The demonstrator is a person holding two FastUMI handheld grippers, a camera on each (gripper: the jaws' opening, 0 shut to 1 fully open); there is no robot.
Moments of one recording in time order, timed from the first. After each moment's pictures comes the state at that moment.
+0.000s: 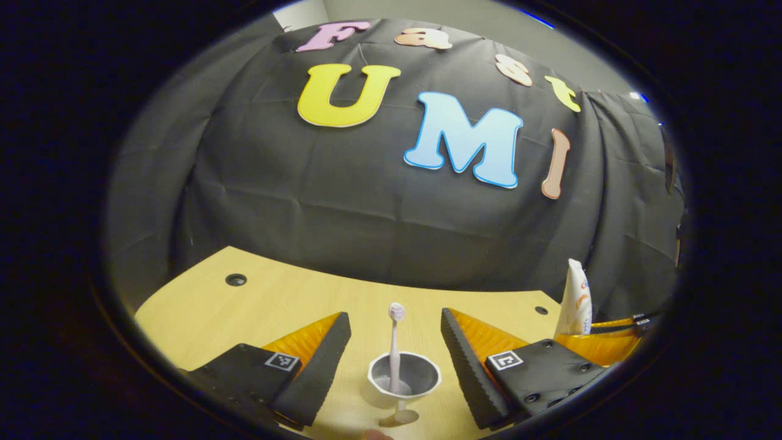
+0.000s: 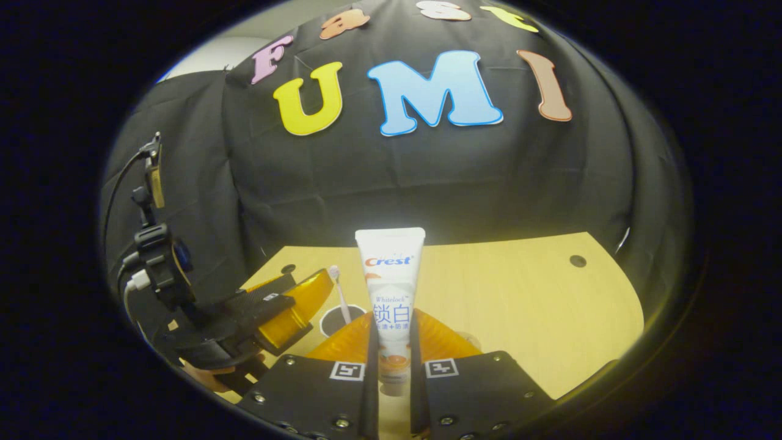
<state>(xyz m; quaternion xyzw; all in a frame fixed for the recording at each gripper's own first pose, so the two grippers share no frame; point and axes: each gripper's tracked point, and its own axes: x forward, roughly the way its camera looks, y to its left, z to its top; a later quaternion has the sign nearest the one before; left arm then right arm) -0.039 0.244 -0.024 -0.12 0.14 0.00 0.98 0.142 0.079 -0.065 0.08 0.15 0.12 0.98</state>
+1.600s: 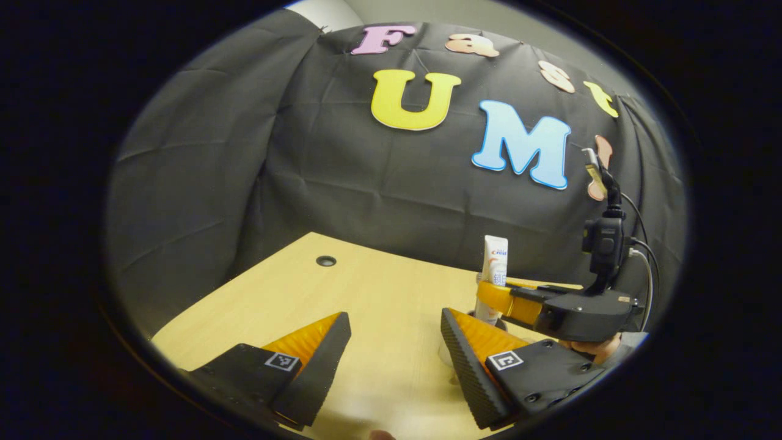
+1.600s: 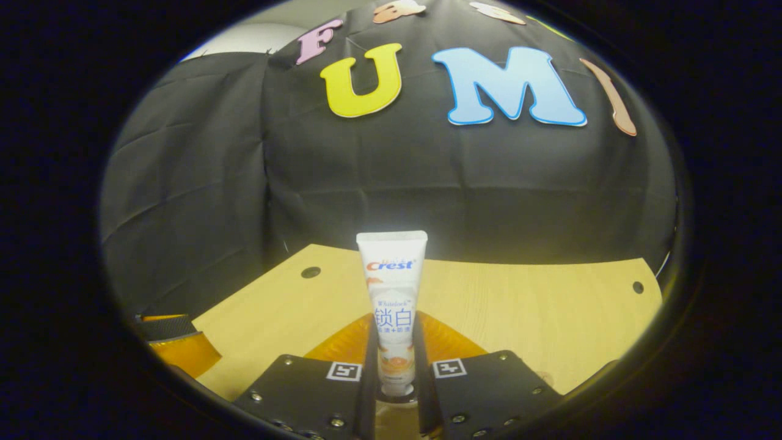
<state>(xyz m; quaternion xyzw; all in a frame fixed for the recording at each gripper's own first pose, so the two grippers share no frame) -0.156 0.345 -0.035 -0.12 0.17 0.12 0.97 0.241 0.191 -0.102 0.03 0.12 0.19 0.97</state>
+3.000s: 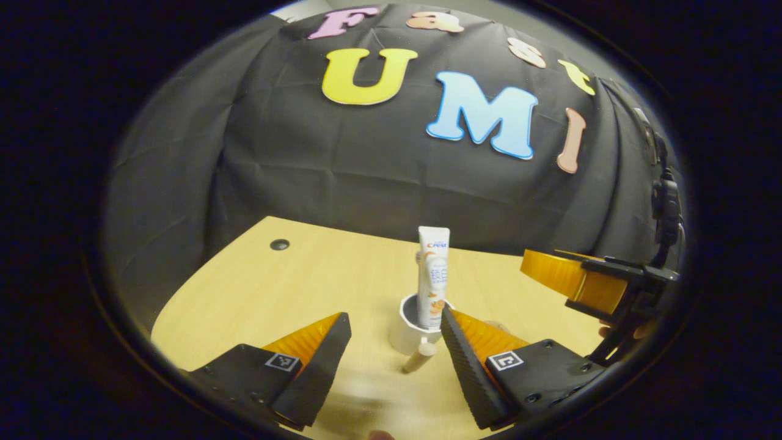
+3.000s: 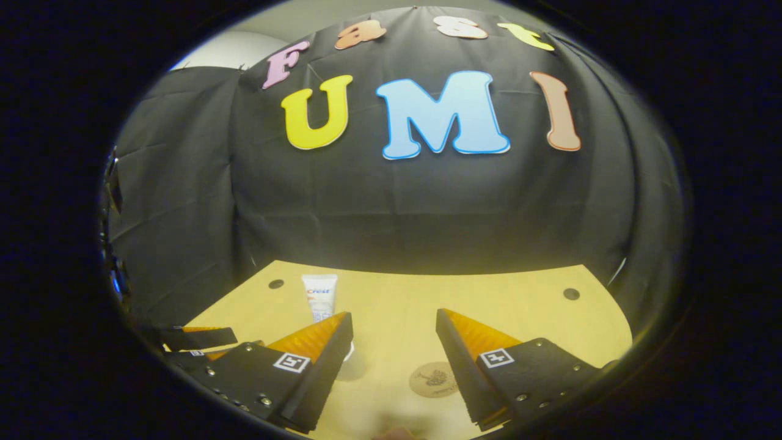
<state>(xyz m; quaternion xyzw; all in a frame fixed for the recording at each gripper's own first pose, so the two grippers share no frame) -0.120 0.237 -0.048 -0.11 0.25 0.02 0.96 0.168 0.049 -0.048 0.05 0.10 0.11 0.99</state>
